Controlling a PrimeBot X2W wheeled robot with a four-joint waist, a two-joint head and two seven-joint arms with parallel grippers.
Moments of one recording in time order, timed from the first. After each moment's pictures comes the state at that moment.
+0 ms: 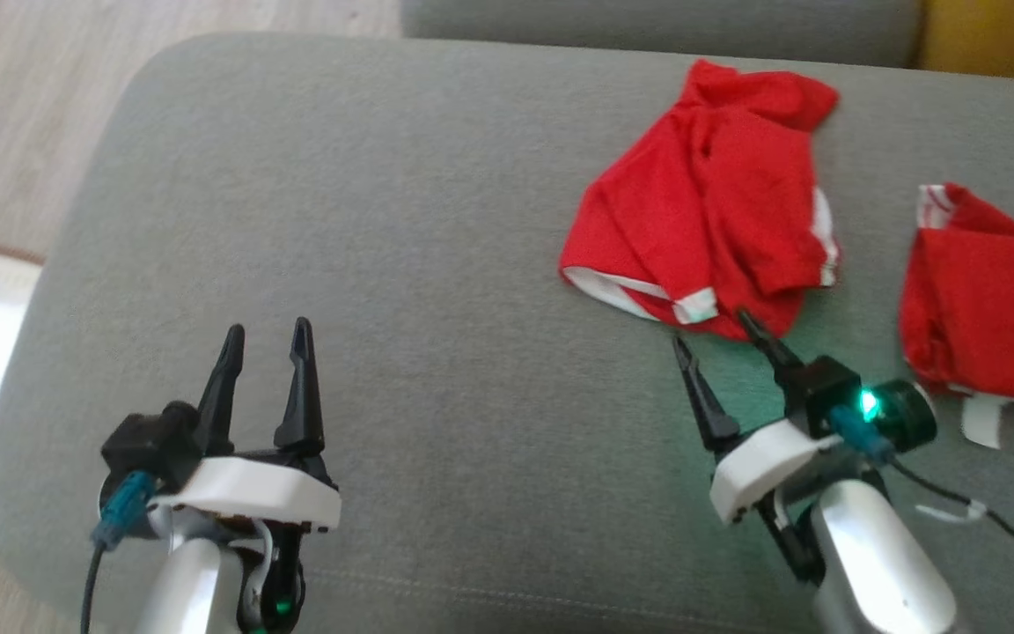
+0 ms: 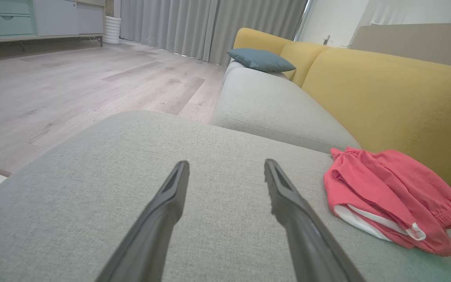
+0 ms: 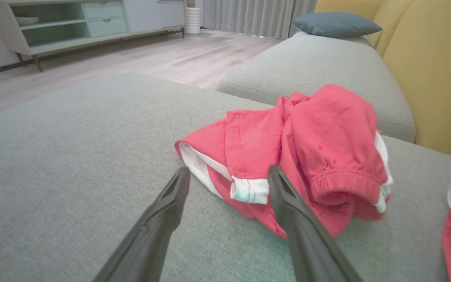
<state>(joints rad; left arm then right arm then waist) -0.09 0.04 -0.16 0.20 -0.30 0.00 -0.26 -0.22 -0.05 0.22 0.40 -0.04 0.13 -0.11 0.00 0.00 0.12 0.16</state>
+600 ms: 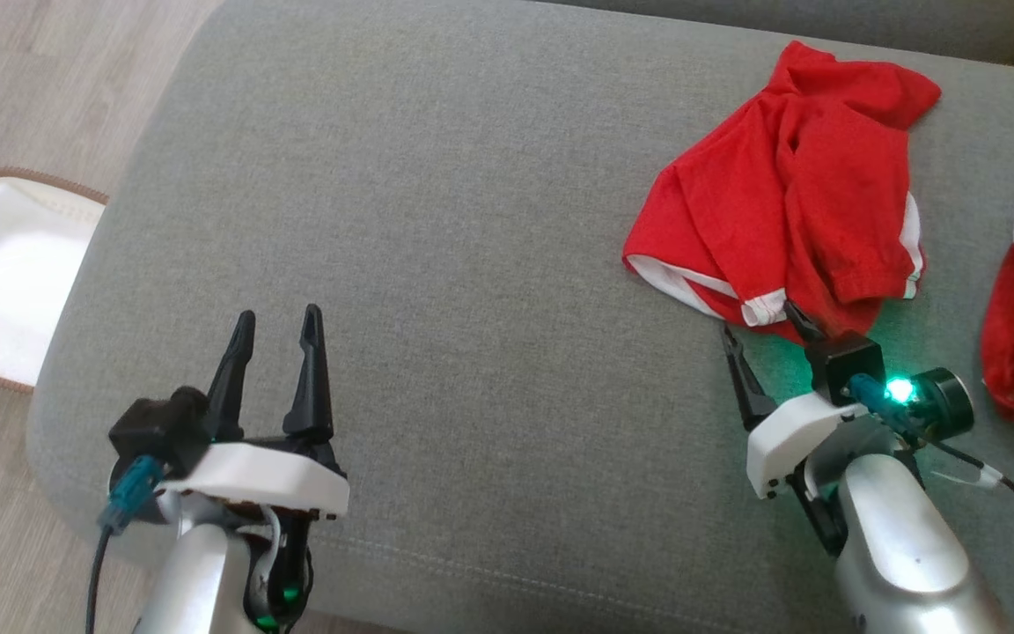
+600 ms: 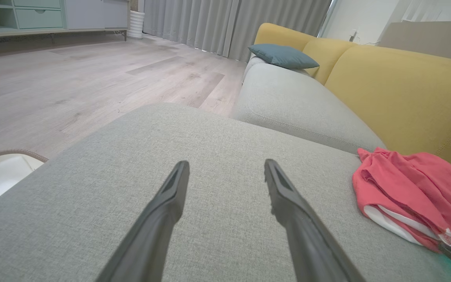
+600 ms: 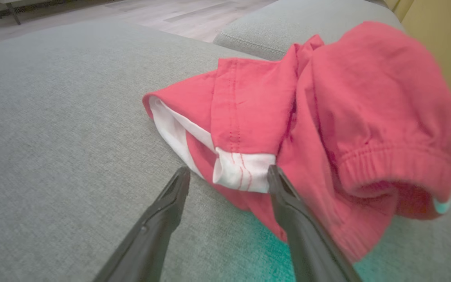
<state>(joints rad) -0.13 0.04 -0.18 0.21 -0.32 0.00 -0.26 -0.35 -0.05 0.09 0.64 -0.15 0.13 -0.12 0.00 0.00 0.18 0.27</state>
